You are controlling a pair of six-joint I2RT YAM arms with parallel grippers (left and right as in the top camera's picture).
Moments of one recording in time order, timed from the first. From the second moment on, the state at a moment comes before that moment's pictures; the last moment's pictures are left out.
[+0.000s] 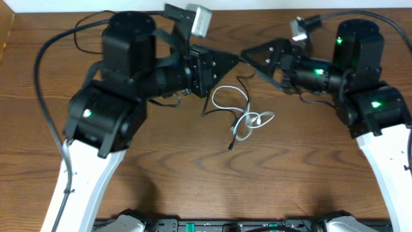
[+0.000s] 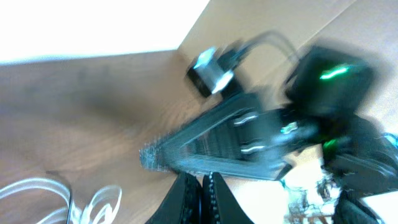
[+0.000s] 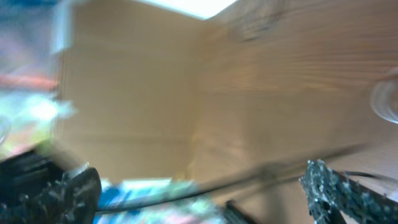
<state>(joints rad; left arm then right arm) -0.41 1.34 1.74 -0.74 0.68 -0.44 0.23 1.33 1.43 -0.63 -0.79 0.89</state>
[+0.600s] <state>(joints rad) -0.41 1.24 1.75 -0.36 0.49 -0.70 0.34 1.37 1.41 -1.00 -0.63 0.51</state>
